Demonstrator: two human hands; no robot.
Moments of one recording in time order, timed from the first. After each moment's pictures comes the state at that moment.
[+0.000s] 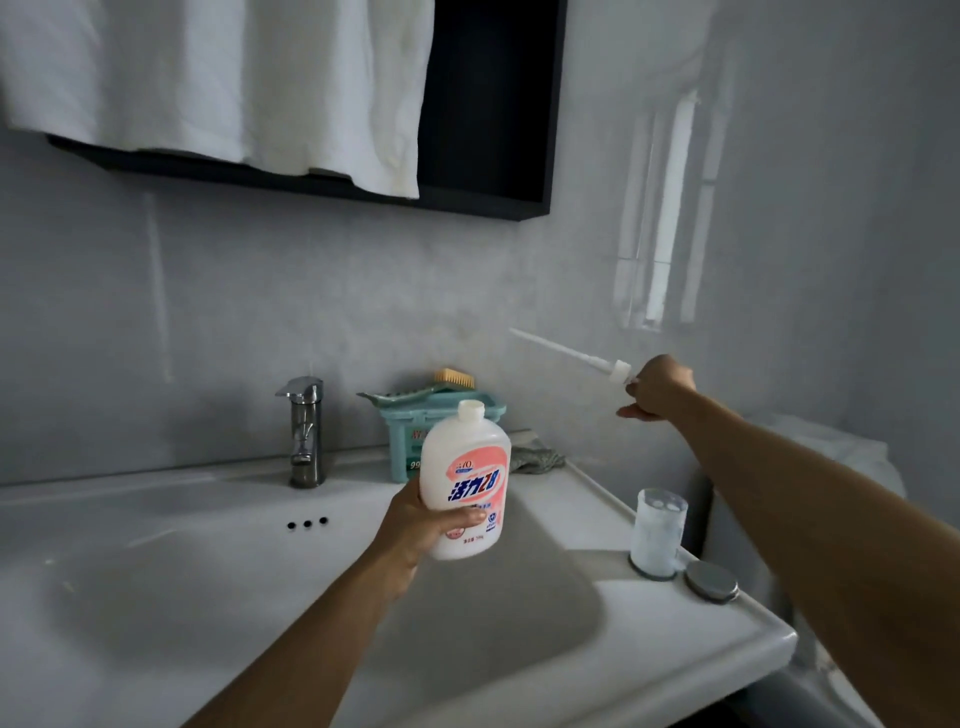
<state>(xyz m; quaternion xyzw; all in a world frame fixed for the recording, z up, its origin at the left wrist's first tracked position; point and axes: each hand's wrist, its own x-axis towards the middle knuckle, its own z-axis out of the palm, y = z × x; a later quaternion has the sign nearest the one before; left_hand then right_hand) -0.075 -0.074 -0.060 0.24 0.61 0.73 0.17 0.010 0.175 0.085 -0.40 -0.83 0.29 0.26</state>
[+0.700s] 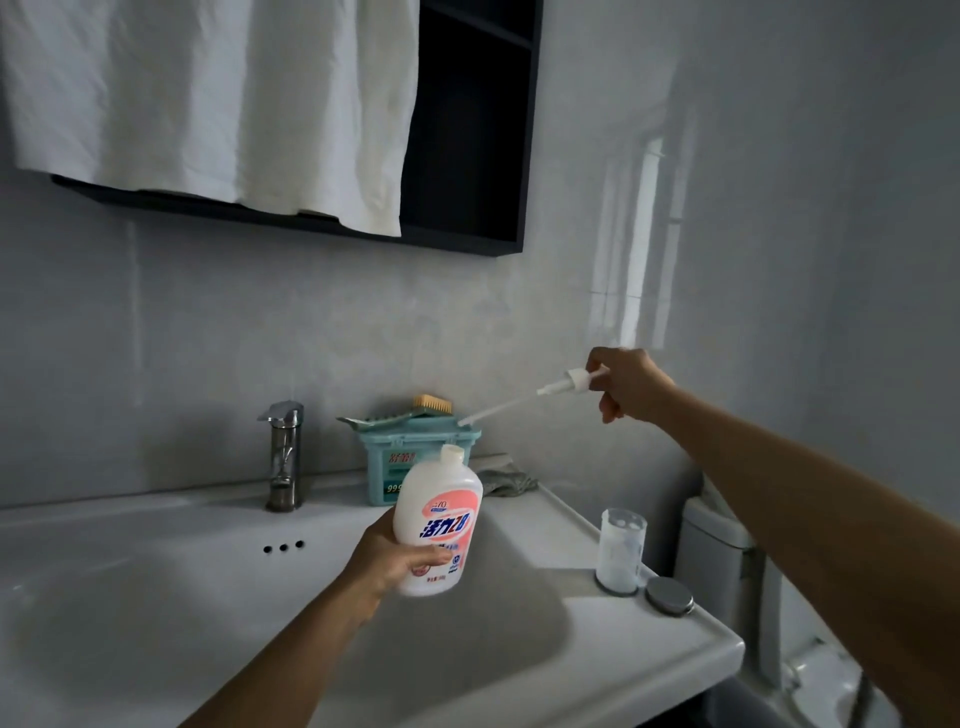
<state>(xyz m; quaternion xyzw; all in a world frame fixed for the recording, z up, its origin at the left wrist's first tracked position) -0.088 -0.076 -0.077 0.24 0.68 0.68 0.16 0.032 0.172 0.116 -0.20 -0.84 0.41 0.30</state>
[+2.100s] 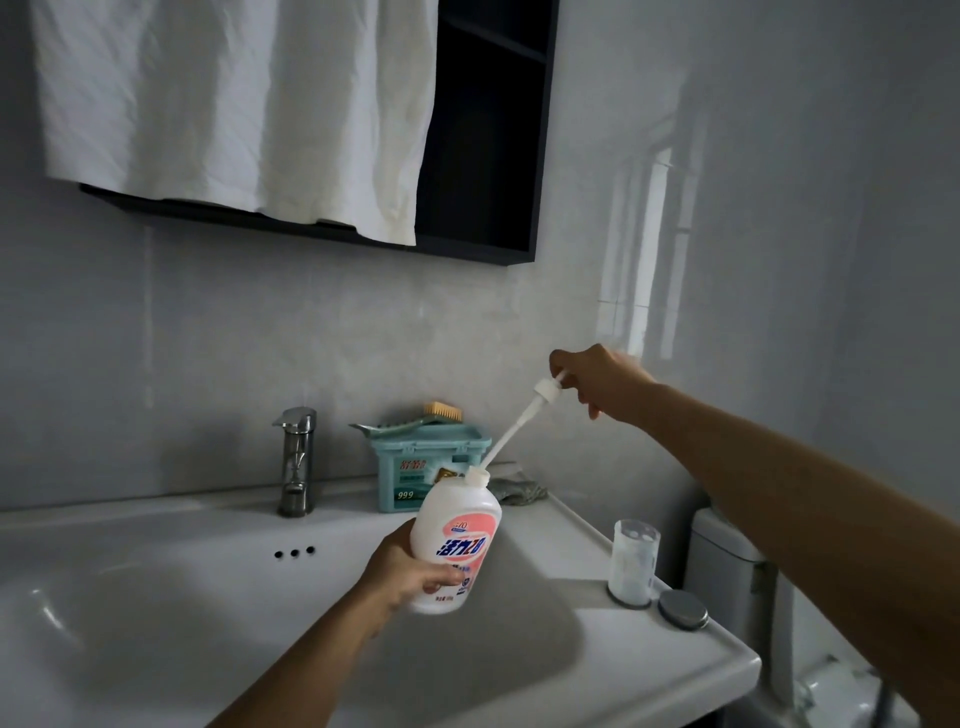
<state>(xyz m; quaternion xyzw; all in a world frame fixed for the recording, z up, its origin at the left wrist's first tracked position) -0.086 -0.078 -0.079 0.27 0.73 0.62 0.14 0.018 0.130 0.132 -0.16 -0.93 0.23 0.25</state>
